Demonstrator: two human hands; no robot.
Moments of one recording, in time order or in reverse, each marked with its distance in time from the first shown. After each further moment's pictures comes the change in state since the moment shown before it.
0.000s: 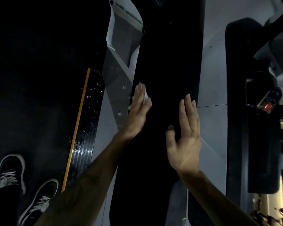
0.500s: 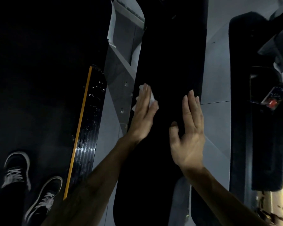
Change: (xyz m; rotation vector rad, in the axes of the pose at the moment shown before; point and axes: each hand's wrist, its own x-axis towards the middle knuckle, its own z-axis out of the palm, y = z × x) left_hand -0.022 0.010 0.010 0.059 -0.021 0.024; right_hand 0.000 0.002 0.001 -0.011 0.019 -0.011
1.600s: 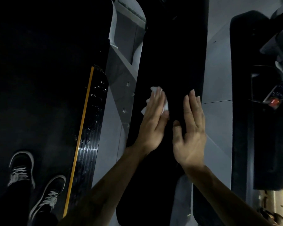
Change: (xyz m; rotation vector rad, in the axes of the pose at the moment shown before) left_hand -0.024 0.017 0.022 0.117 -0.003 0.191; right_hand 0.000 0.002 0.000 -0.007 -0.003 -0.002
